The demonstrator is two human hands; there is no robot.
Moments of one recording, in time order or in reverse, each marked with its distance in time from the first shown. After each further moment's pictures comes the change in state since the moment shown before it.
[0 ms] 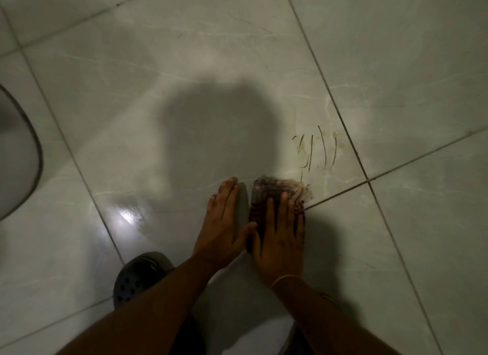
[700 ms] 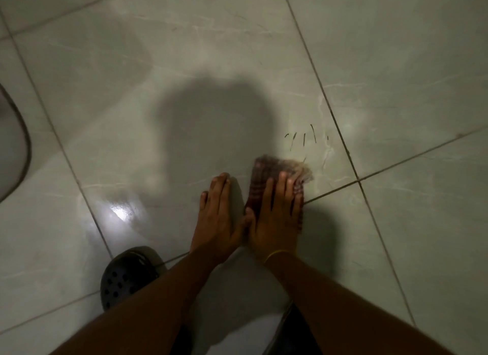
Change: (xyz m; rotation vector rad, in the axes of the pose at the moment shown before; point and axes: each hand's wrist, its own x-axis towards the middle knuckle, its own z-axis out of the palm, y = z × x) left_hand 0.003 0.018 0.009 0.023 0.021 -0.110; right_hand 0.038 0.007 -0.016 -0.042 0.037 0.024
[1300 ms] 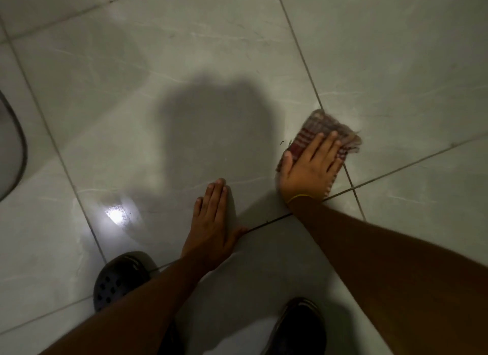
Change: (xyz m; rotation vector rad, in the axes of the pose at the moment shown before) left_hand 0.001 -0.009 0.002 0.170 -0.045 0.053; right_hand 0.127 0.046 -0.042 0.020 0.126 0.316
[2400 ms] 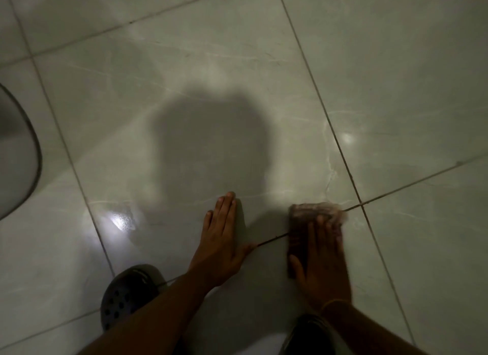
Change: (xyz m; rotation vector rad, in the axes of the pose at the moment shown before) left_hand -0.002 -0.006 -0.002 -0.114 0.020 0.041; right_hand -0.137 0.117 0.018 -0.061 -0.207 -0.443
